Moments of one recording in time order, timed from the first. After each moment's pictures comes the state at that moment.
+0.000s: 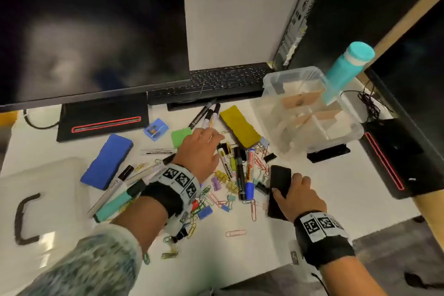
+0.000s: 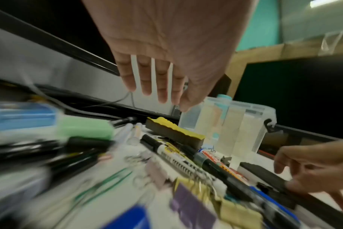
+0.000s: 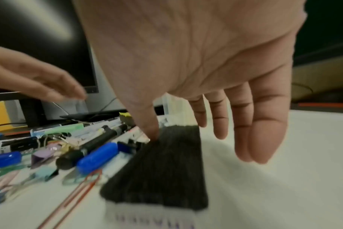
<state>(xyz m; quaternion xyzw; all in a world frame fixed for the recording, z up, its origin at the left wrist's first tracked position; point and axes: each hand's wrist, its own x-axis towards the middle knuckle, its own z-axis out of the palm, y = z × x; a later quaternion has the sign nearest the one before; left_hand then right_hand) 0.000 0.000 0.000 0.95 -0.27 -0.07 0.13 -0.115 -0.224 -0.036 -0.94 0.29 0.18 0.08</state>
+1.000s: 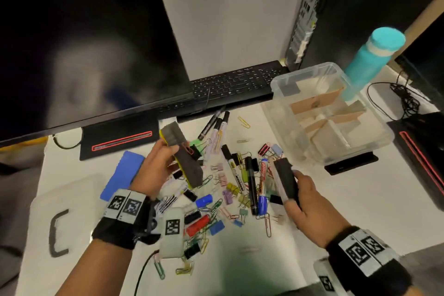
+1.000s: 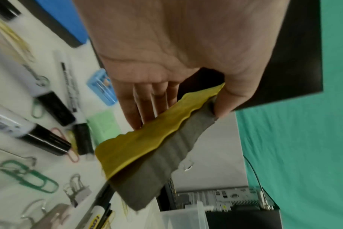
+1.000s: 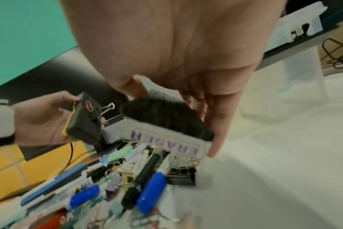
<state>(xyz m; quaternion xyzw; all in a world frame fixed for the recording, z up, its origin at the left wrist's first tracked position) 0.020 0.058 0.024 0.66 0.13 -0.18 0.72 -0.110 -0.236 -0.002 -0.91 0.06 0.20 0.35</state>
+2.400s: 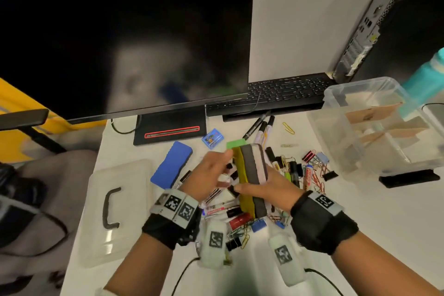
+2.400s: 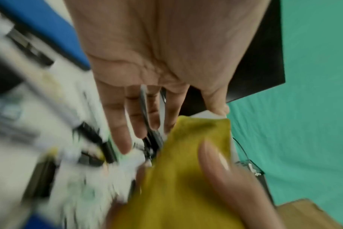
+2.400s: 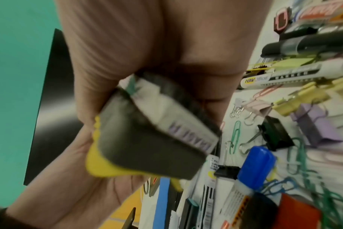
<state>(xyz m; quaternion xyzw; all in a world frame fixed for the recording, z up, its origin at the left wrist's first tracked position) -0.018 0.090 0.028 0.78 0.06 -0.23 0.58 -0.040 -0.089 0.018 -0.74 0.01 0.29 0.61</state>
